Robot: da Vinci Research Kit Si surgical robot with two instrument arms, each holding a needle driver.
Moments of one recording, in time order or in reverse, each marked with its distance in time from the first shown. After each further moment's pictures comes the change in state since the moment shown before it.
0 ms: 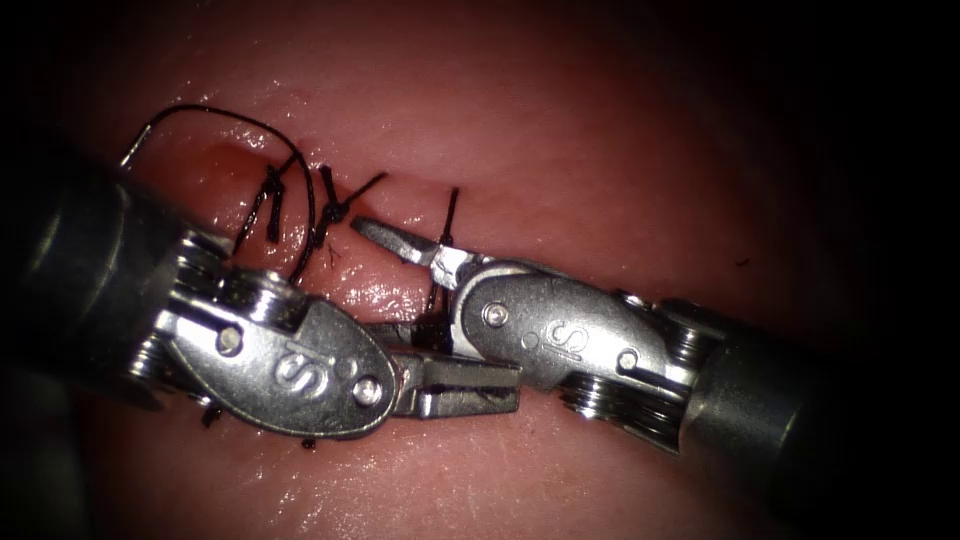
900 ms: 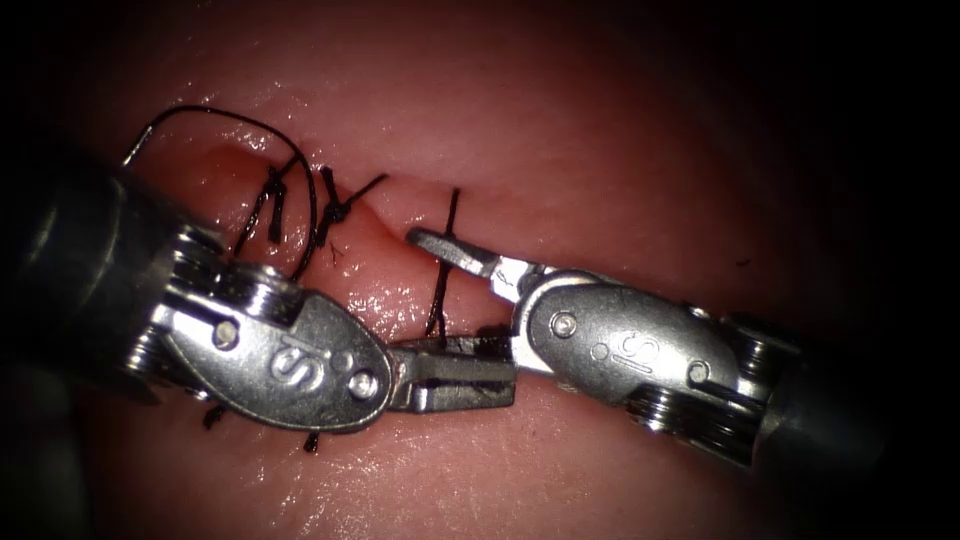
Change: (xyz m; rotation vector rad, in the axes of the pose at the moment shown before) right arm 0.001 0.001 -0.003 0.011 -0.008 0.036; left arm 0.000 0.000 0.000 -0.002 0.001 0.003
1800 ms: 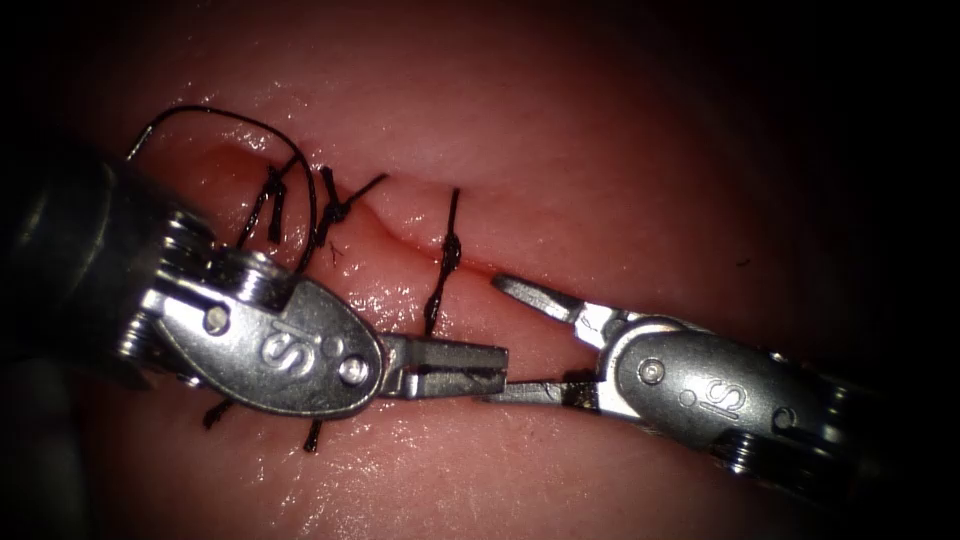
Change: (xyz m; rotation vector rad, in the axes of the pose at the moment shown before) right arm -0.002 -0.001 -0.005 0.095 -0.085 -0.001; left arm 0.000 -0.001 0.000 0.007 -0.005 -0.005
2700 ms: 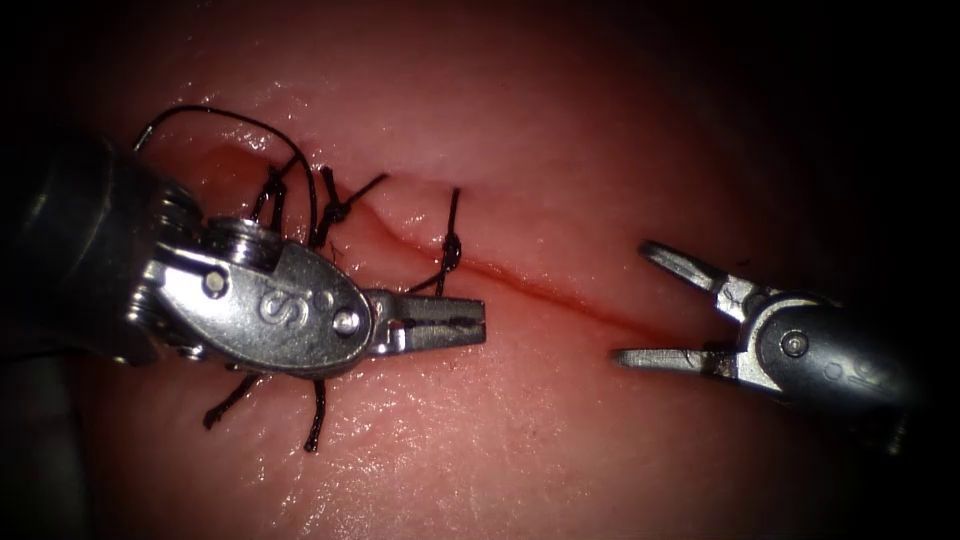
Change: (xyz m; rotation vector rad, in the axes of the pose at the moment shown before) right arm -0.001 0.003 -0.009 -0.028 -0.135 0.036; left arm -0.002 -0.002 0.001 0.073 -0.046 -0.105
